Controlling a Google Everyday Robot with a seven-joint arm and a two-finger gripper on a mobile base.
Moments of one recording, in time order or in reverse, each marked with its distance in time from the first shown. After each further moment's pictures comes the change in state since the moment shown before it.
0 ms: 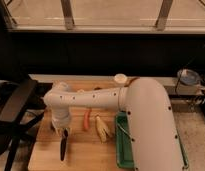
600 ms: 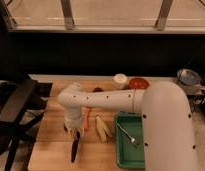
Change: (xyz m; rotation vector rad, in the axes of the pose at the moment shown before) arm -0.013 0.066 -0.008 -0.033 -0.035 0.130
